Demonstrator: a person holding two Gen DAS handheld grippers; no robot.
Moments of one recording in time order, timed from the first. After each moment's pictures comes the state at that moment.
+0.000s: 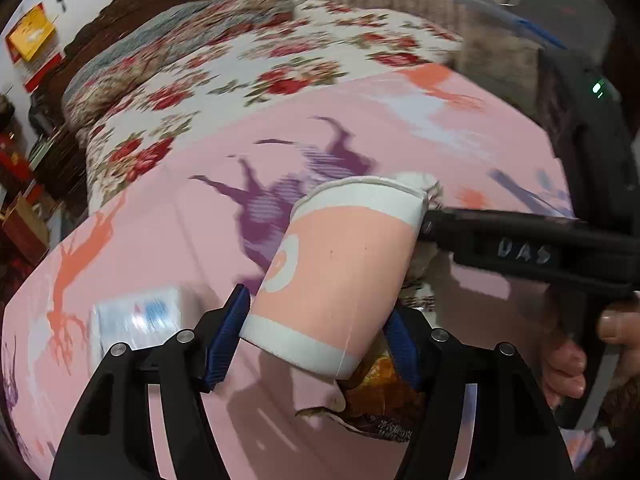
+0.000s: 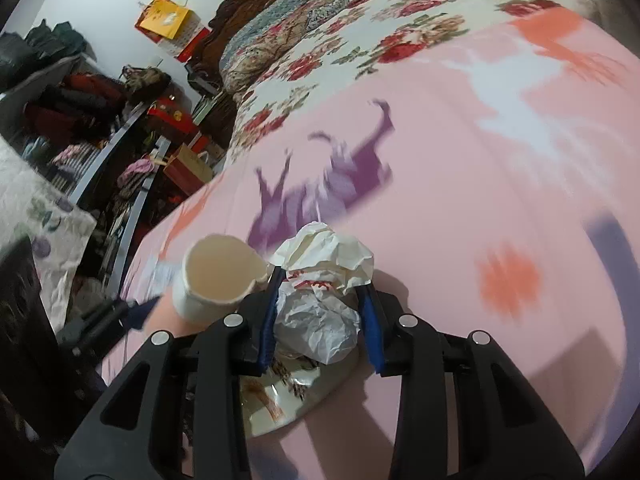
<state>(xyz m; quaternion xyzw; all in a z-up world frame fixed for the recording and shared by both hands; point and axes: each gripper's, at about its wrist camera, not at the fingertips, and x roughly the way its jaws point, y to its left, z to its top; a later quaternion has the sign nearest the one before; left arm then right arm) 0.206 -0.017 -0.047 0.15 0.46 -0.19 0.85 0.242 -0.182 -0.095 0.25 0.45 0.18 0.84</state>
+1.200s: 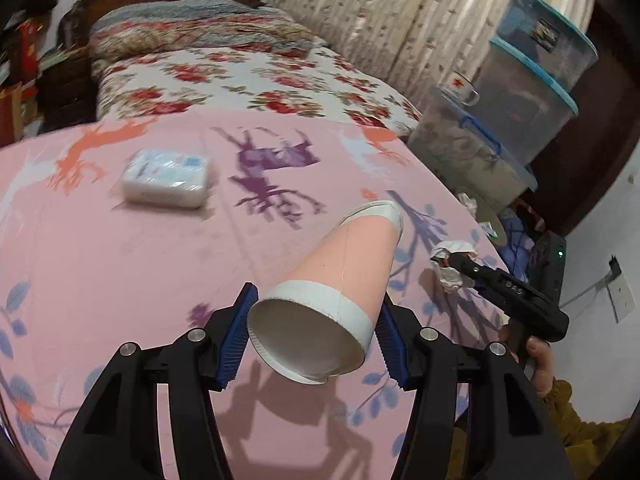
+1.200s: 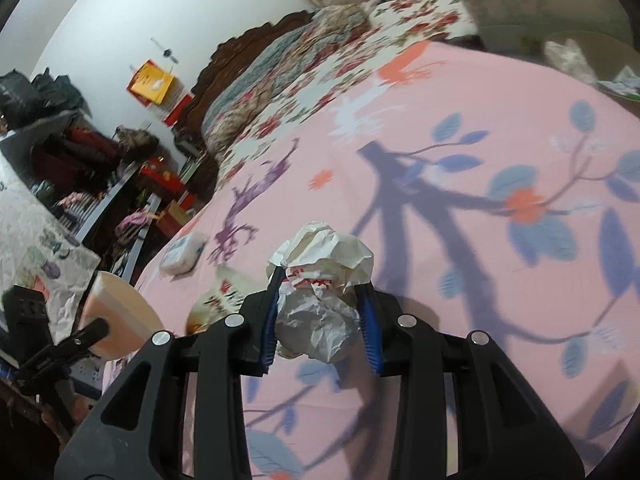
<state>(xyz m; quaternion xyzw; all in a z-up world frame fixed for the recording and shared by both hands) 0.065 0.057 0.005 -0.06 0.43 -0.23 0.87 0.057 -0.292 -0.082 0.30 0.36 0.10 0.88</state>
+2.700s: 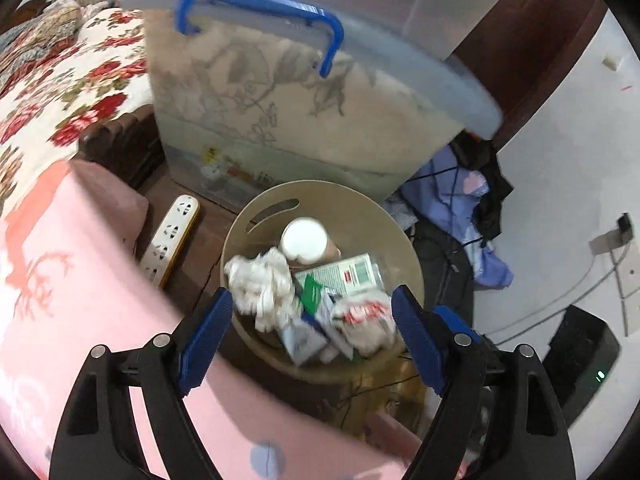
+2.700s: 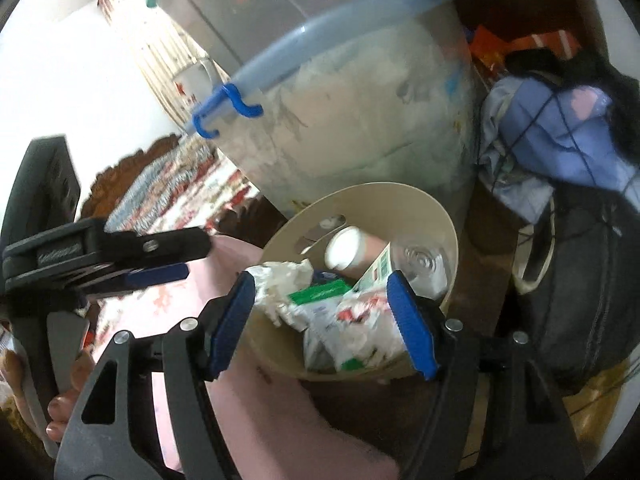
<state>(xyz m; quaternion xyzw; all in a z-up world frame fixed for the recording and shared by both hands) 0.245 -0.485 -0.023 0.08 0.49 -0.44 0.75 0.064 -0.604 -0.071 0.33 0.23 -0.16 0.90</state>
